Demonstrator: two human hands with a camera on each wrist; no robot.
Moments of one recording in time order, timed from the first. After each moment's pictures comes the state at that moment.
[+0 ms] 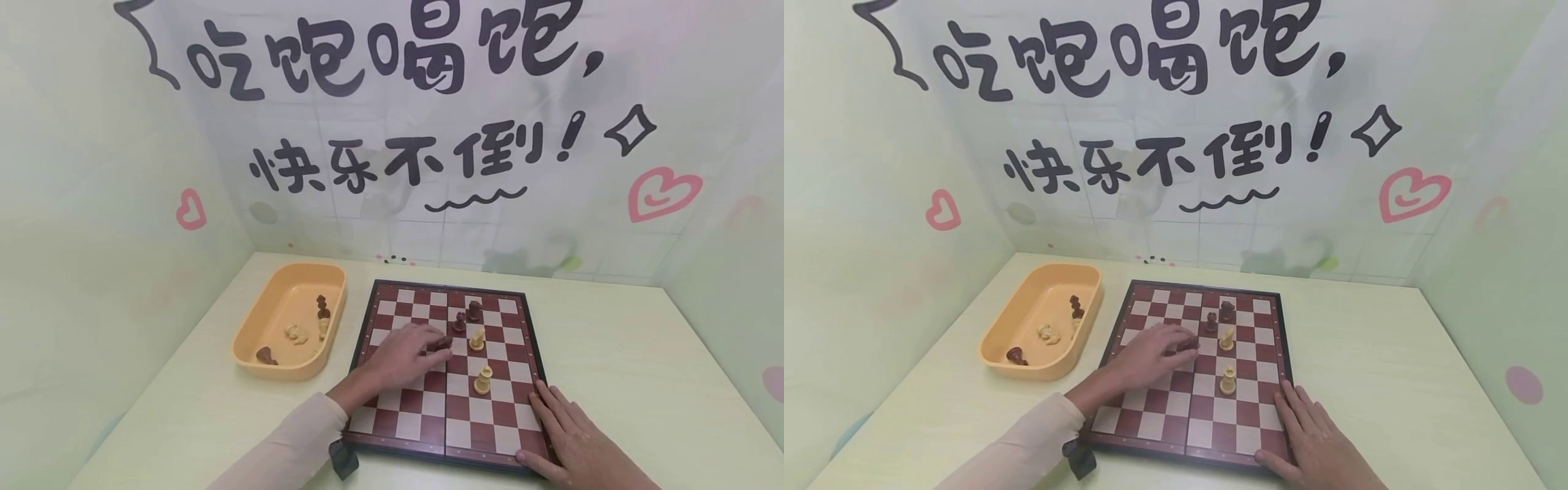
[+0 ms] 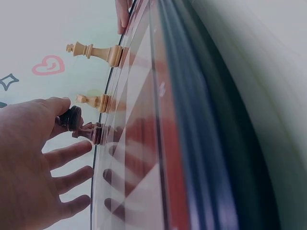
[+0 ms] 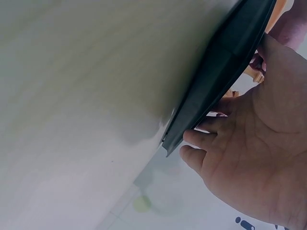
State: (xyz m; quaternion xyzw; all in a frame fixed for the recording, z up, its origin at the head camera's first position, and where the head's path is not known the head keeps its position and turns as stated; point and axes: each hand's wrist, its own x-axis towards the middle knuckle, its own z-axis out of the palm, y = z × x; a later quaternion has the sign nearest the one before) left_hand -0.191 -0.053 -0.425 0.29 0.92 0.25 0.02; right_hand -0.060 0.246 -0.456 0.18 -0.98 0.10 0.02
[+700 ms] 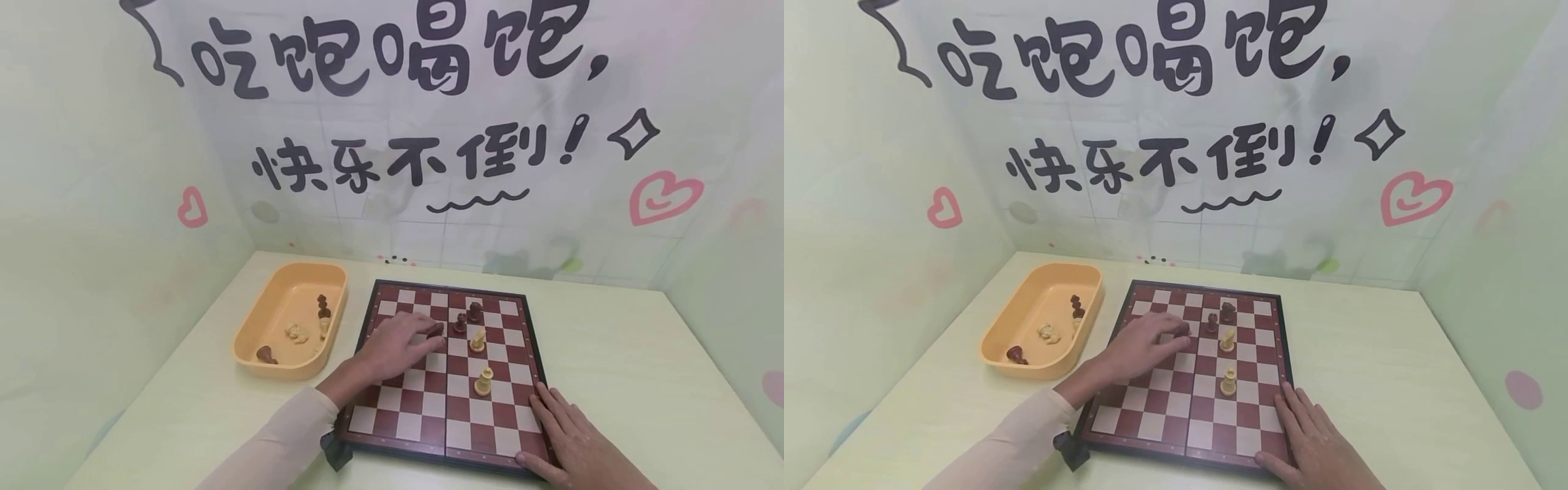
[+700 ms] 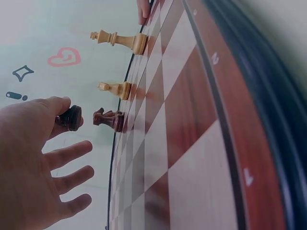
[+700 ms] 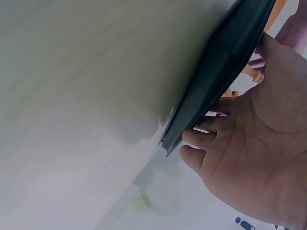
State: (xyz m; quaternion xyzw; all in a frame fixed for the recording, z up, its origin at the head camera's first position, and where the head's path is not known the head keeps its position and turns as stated) left_hand -0.194 -0.069 -0.407 0.27 0.92 0.27 0.00; right_hand -0.062 0.246 -0.455 0.19 -0.98 0.10 0.00
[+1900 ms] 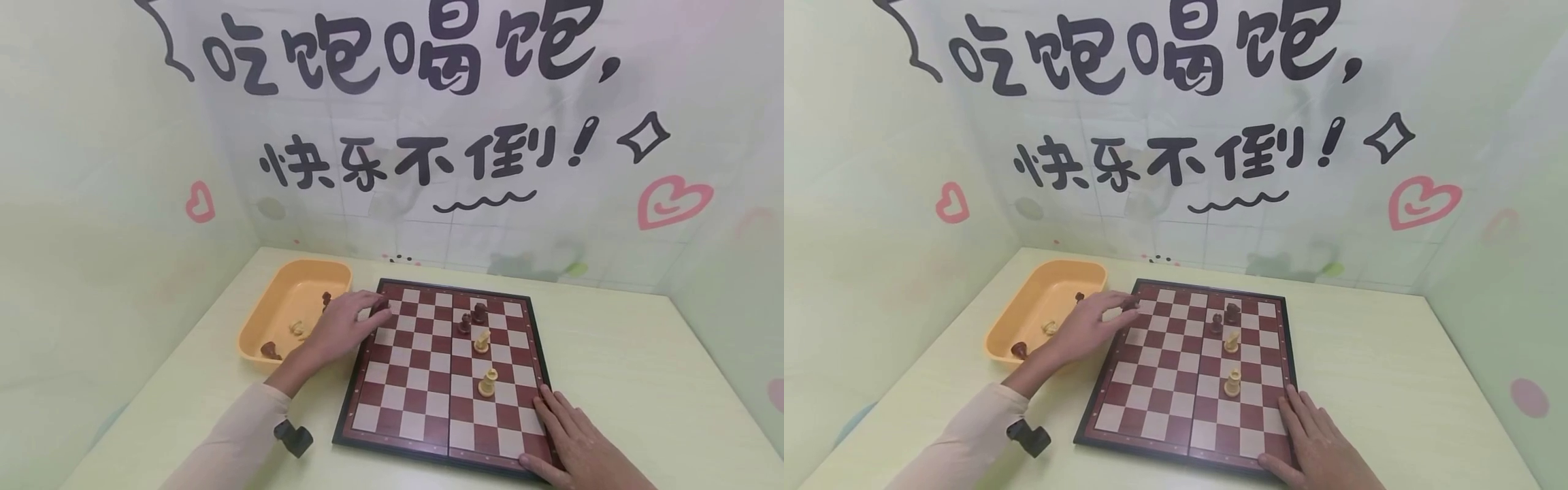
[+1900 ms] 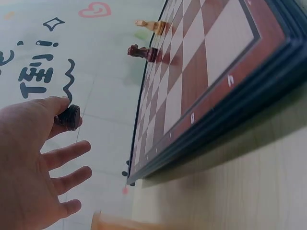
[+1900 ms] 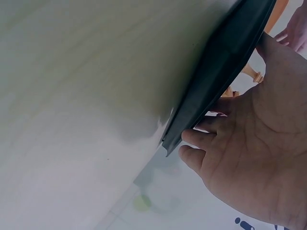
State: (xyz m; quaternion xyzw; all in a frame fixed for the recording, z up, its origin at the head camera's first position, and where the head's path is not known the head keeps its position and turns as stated) left_hand -0.206 -0.150 -0.396 0.20 0.93 0.30 -0.08; right_hand -0.062 0.242 -0.459 0.17 -0.98 0.11 0.00
